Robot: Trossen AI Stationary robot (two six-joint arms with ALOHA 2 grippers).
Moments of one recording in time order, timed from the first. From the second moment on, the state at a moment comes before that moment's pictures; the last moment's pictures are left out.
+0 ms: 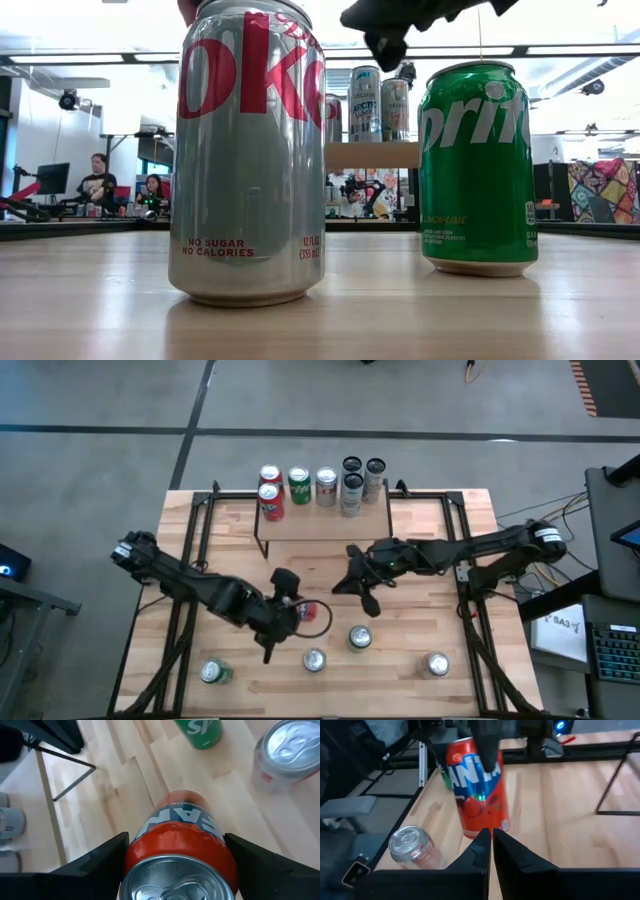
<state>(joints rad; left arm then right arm) -0.46 1.60 1.52 -1.01 -0.45 0.15 0.05 1.42 1.01 0.01 -0.25 0.09</state>
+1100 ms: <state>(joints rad) -0.42 1.60 1.53 -0.91 -0.48 0.41 0.05 1.77 1.41 -0.30 -0.35 -0.07</state>
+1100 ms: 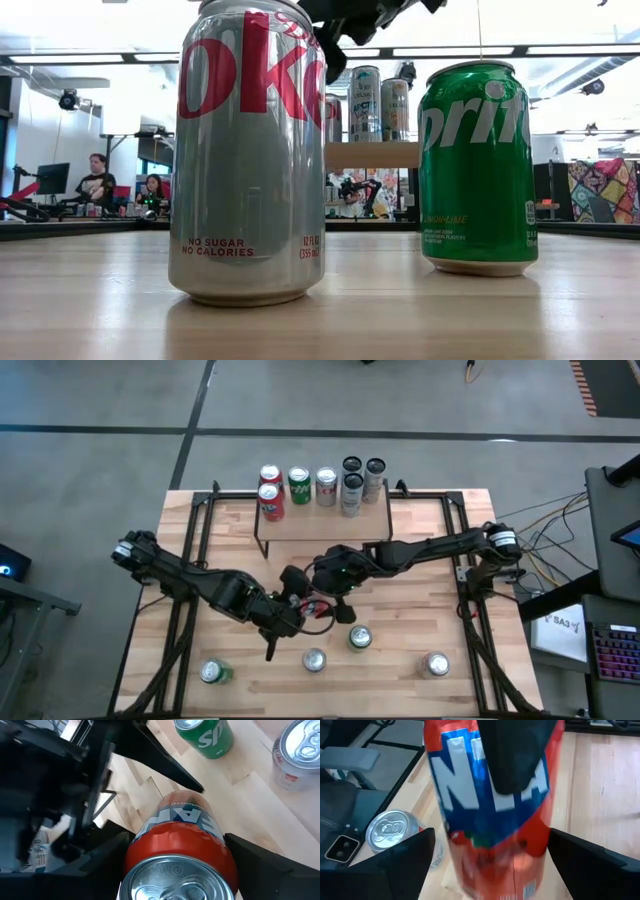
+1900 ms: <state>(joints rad) -0.40 1.58 1.53 -0.89 -0.51 0.46 0.04 1.79 1.45 -0.29 -0.35 -0.13</state>
